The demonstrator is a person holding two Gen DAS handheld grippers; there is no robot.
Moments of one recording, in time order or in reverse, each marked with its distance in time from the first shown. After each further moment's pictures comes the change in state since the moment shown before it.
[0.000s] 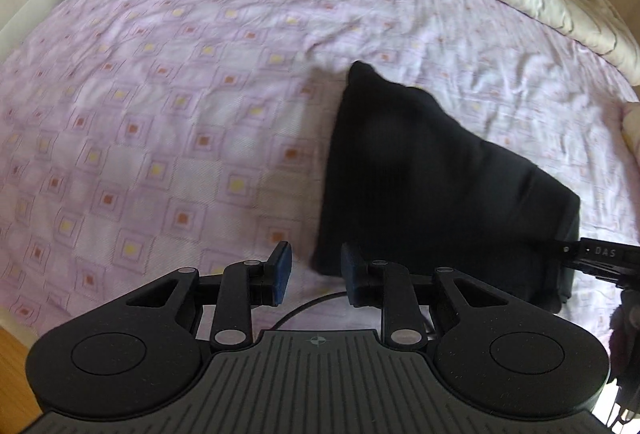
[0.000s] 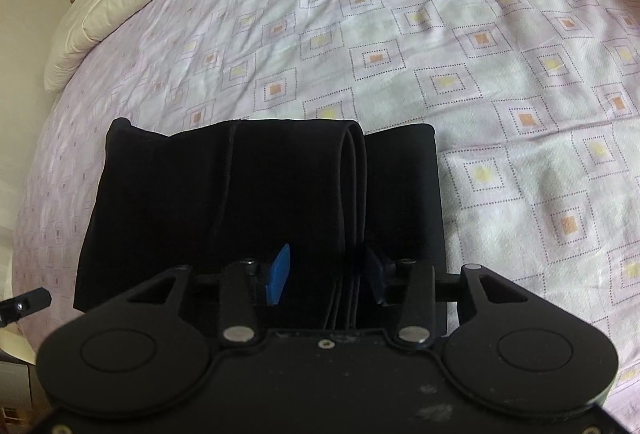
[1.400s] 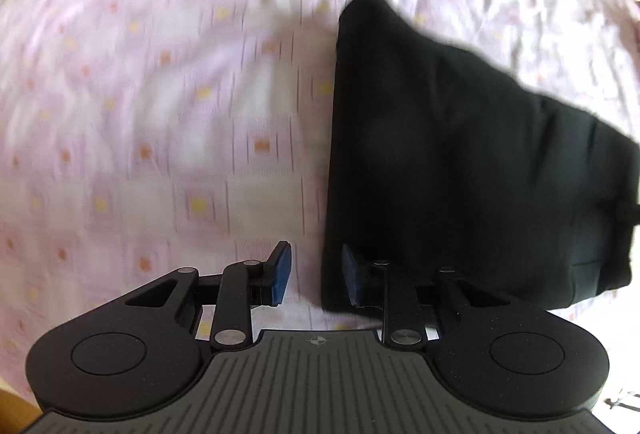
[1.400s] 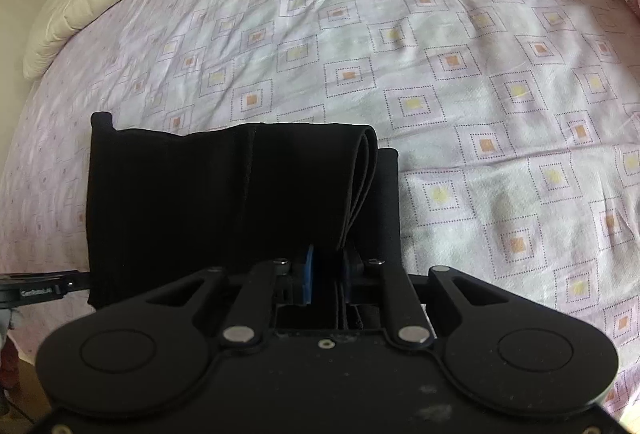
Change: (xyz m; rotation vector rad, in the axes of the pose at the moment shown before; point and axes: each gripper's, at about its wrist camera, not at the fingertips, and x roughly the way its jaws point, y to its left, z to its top) left arm 0.076 -0.015 0.040 0.198 0.181 -0.005; right arm -0.029 -0.009 0.022 -0.011 0.041 -0.136
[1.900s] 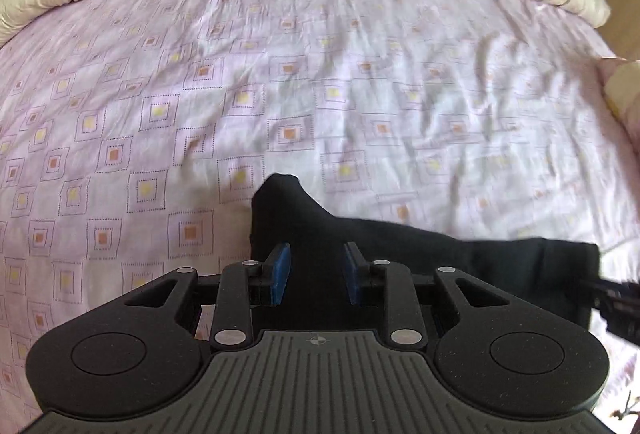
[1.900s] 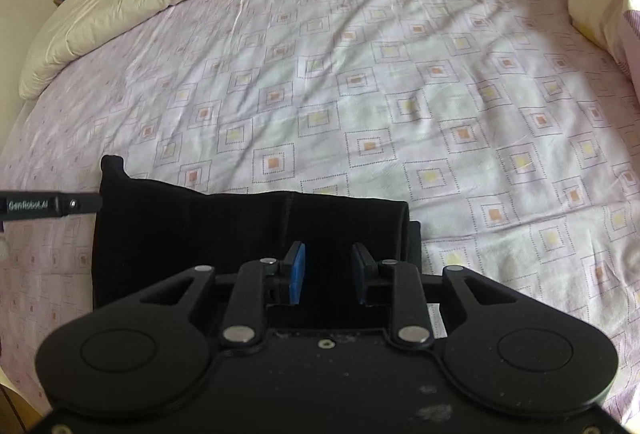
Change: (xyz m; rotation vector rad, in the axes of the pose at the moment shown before) left arm -0.005 -0.047 0.092 0.078 -0.146 -0.044; right arm -0.008 0.041 0.022 -0.076 -0.114 -0.040
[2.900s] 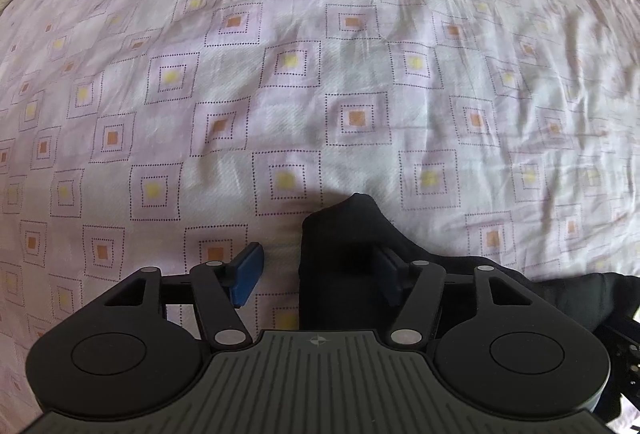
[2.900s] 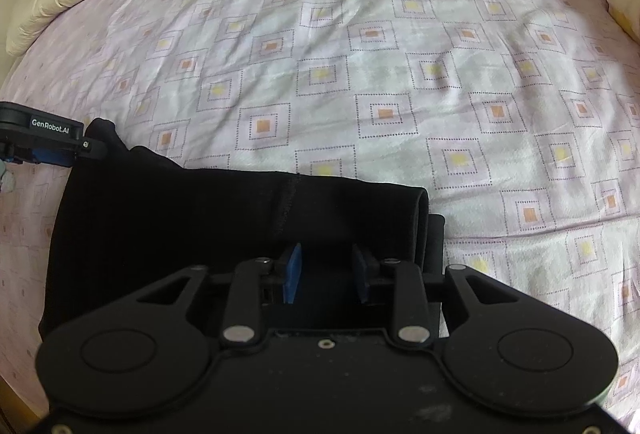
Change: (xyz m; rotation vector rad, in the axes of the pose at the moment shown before) left arm 0.060 0.028 0.030 -0.056 0.174 0.069; right arm 0.044 0.007 0.005 -0.083 0.090 -0.028
